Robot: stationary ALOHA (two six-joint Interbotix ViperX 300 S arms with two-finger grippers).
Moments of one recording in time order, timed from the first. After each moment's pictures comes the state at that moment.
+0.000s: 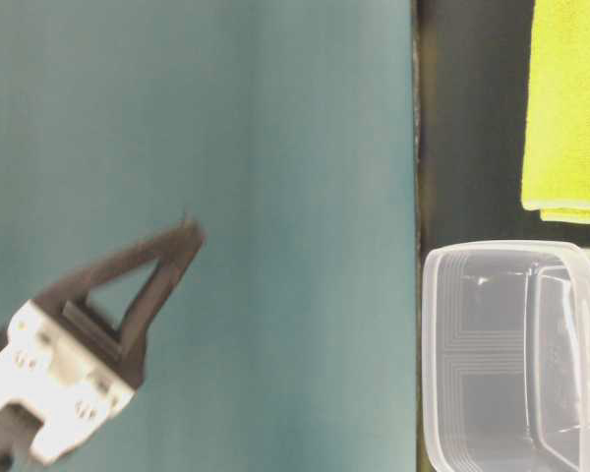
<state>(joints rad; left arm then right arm) 0.04 -0.12 0.31 0.04 0.44 0.15 -0.07 -1.20 1.18 0.02 0.01 0.11</state>
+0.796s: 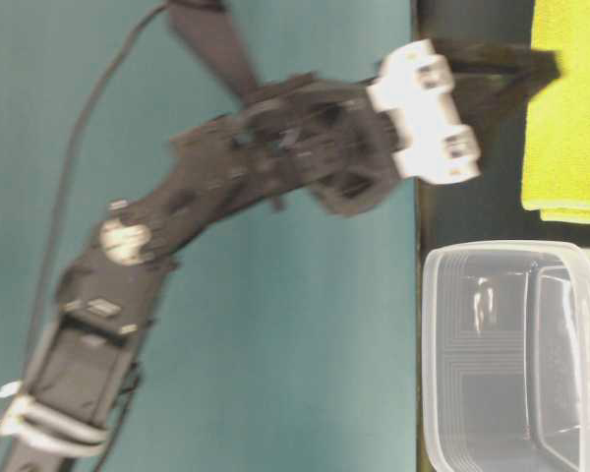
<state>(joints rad) 0.03 0.51 -0.09 0.04 0.63 0.13 -0.07 -1.22 1.18 0.02 -0.06 0.11</state>
